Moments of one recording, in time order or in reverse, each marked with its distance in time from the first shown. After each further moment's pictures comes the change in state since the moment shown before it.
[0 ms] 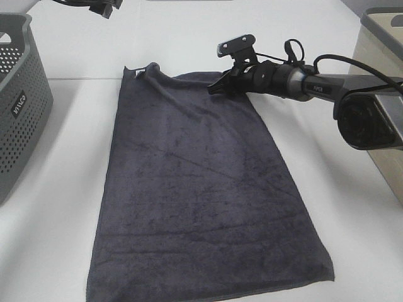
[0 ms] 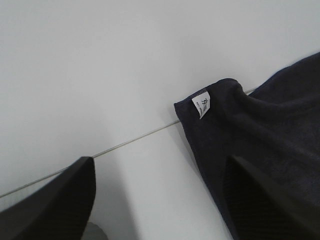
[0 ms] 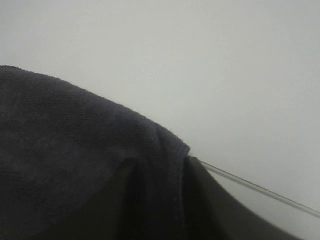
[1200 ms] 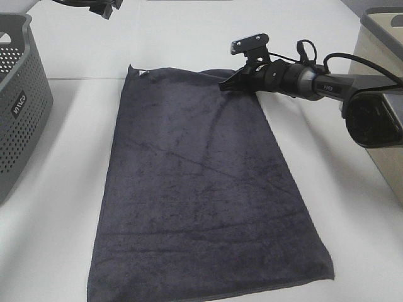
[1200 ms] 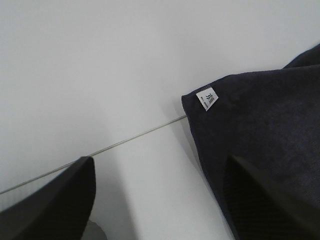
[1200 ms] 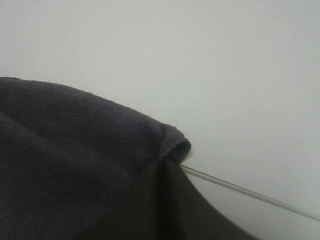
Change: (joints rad) left arm 0.000 0.000 0.000 0.000 0.005 -0.006; right arm -0.046 0.009 -0.011 0.030 -0.003 -0.001
